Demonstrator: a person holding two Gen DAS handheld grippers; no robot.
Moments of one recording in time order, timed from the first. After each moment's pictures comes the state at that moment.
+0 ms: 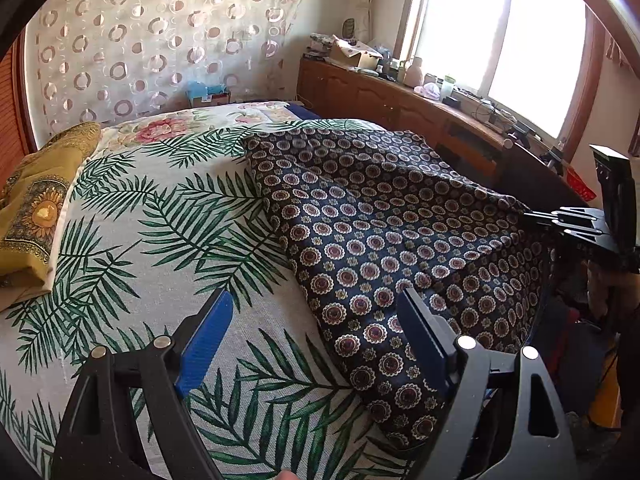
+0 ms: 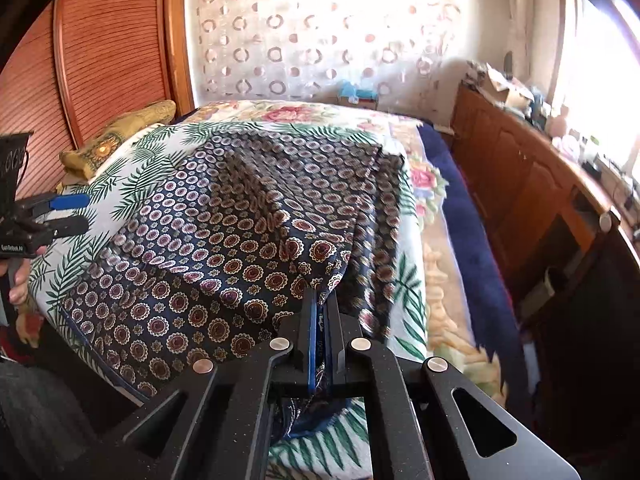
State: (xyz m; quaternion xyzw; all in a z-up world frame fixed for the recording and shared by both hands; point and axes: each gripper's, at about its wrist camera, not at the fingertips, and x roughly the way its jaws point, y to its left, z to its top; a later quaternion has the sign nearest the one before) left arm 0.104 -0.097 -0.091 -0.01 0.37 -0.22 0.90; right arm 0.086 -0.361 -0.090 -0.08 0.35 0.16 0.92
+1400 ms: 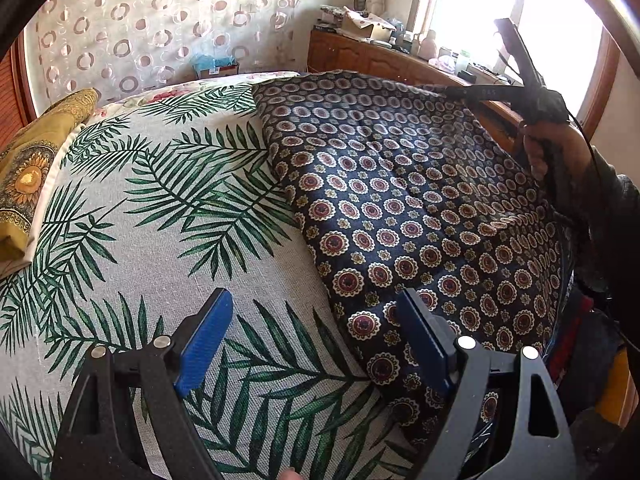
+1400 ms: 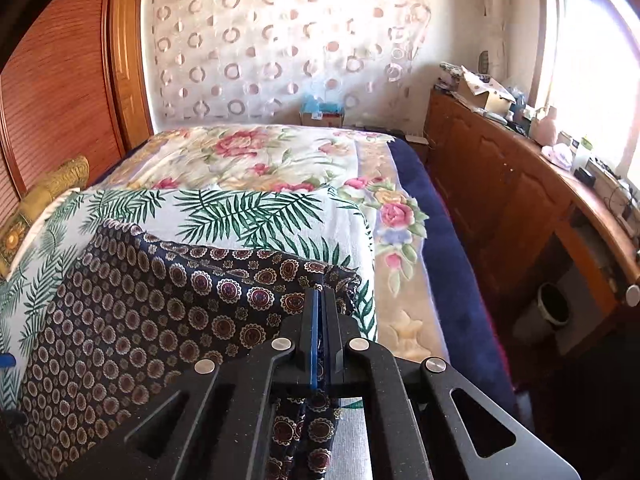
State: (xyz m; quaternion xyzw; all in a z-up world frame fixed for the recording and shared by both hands) left arm 0.114 -0.108 -0.123 0.00 0.42 -0.19 0.89; right arm 0.304 -0.343 -0.085 -0.07 0.33 0.10 0.94
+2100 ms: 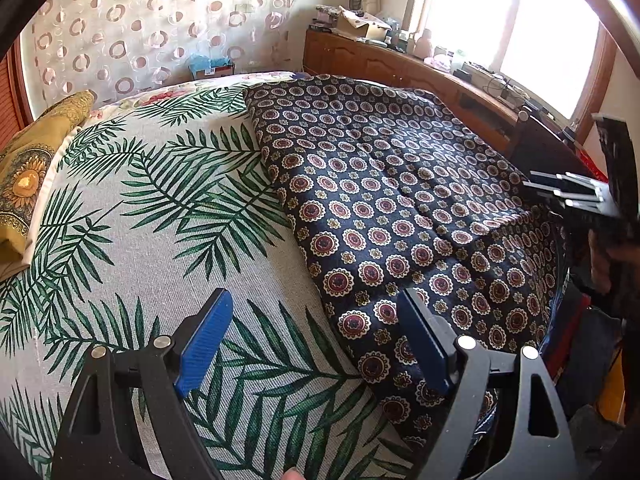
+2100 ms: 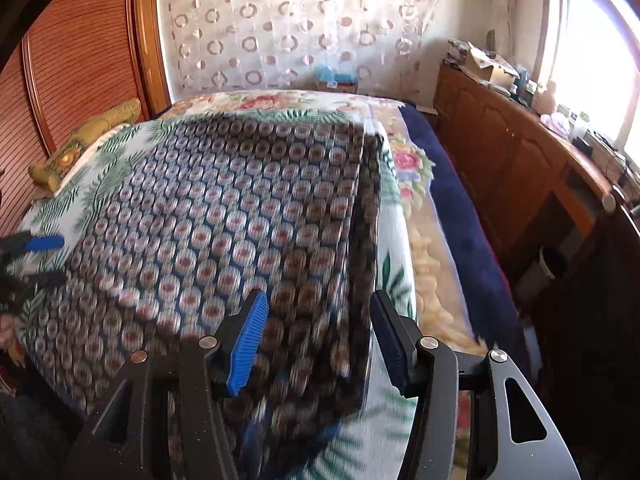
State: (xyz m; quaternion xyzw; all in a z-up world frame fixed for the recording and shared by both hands) left arm 0.113 -0.109 -0.120 0.00 0.42 -0.20 0.89; right arm 0.138 -0.351 -0.106 -0.07 0.37 0.12 0.92
